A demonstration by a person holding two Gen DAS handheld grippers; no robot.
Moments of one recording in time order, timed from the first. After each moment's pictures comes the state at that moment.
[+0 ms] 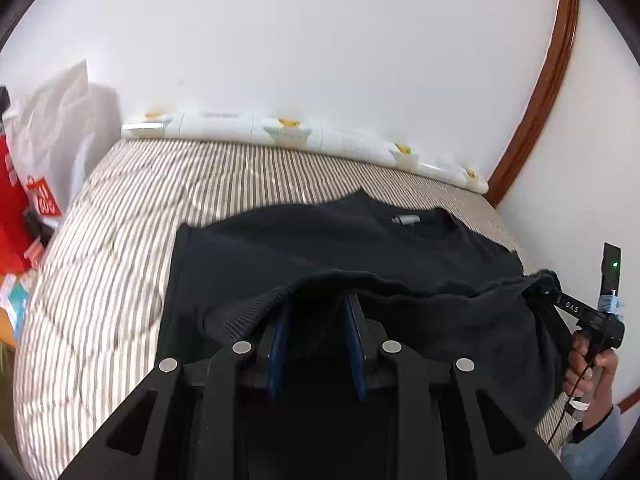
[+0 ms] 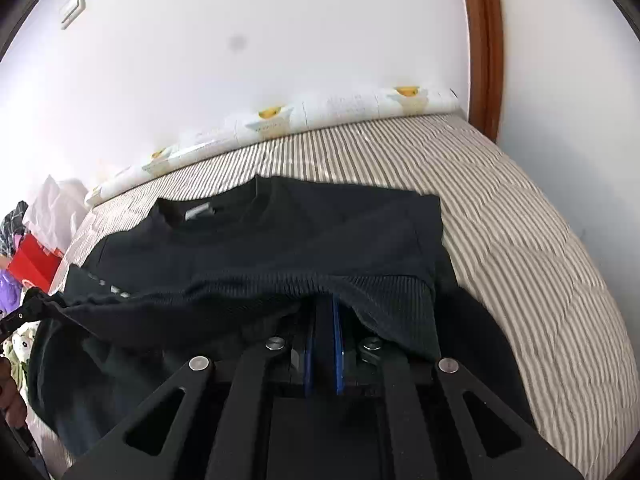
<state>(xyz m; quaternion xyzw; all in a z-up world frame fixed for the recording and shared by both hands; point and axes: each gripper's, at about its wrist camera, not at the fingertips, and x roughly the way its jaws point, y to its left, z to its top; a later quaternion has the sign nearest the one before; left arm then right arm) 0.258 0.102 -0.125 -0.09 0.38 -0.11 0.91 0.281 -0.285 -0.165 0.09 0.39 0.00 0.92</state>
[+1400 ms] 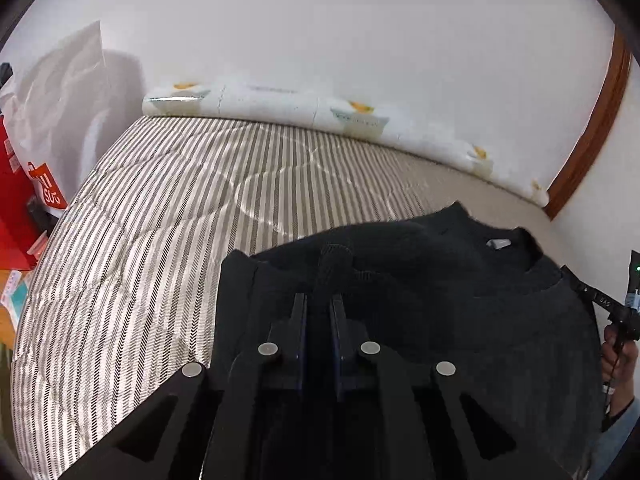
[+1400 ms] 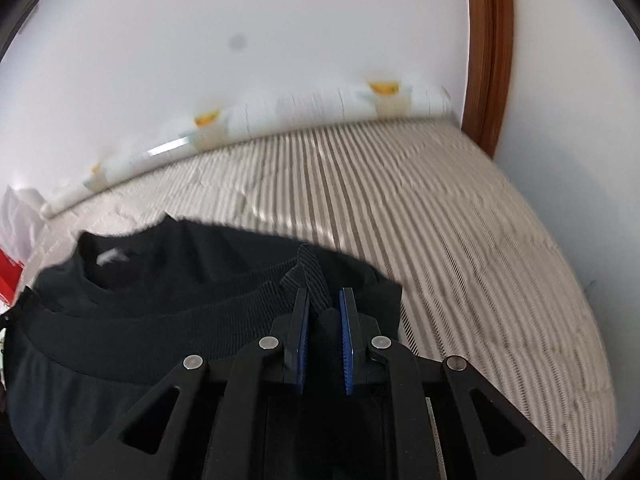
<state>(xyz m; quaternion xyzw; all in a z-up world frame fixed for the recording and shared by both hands) 0.339 0.142 -0.175 -0.09 0.42 -0.05 0.90 0.377 -0.345 -0.201 0.07 0.41 -0.02 0.91</state>
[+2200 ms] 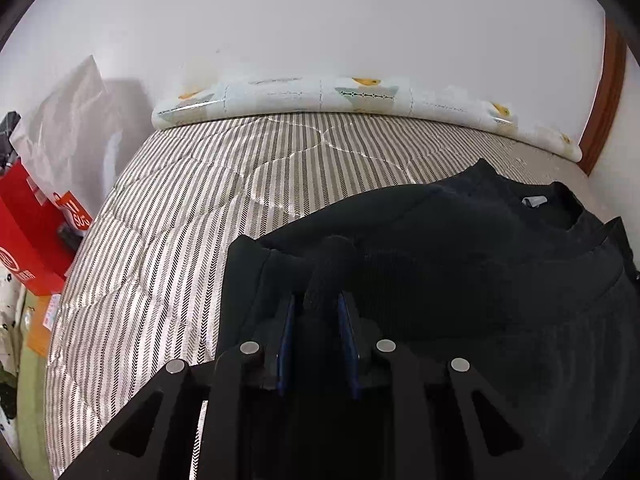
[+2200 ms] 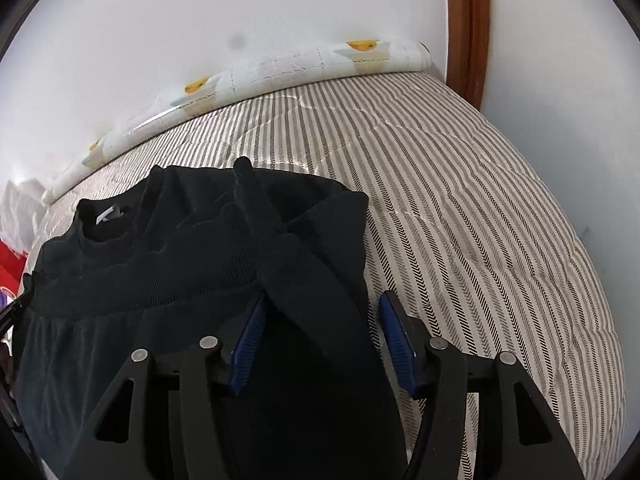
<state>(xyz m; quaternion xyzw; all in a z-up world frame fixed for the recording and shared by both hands) 0.334 0.117 -0.185 0.00 0.43 0.01 0.90 0.339 -0.365 -0.214 0.09 0.45 -0.02 0.89</state>
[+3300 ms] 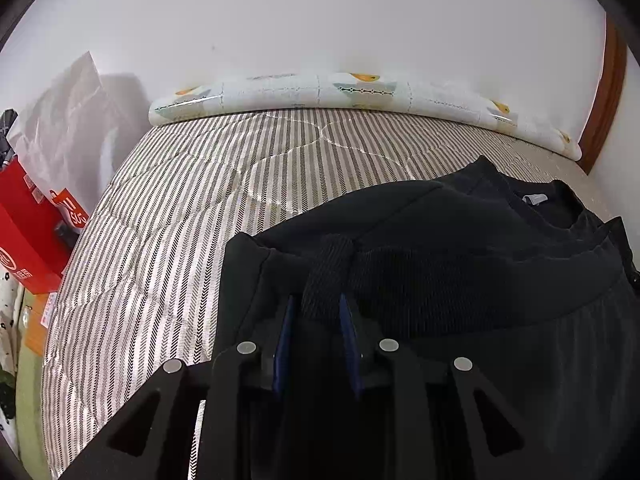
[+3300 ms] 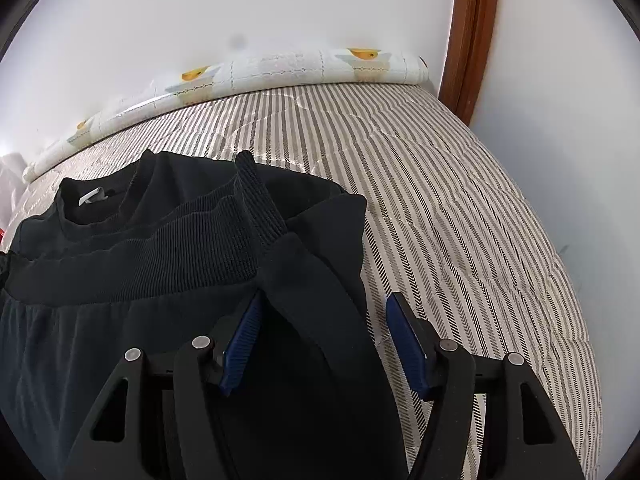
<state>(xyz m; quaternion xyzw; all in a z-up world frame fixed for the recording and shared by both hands) 0.335 0.118 -0.192 0.00 0.43 0.00 0.90 0.340 -0.348 -0.211 0.03 0.45 -0.06 0.89</state>
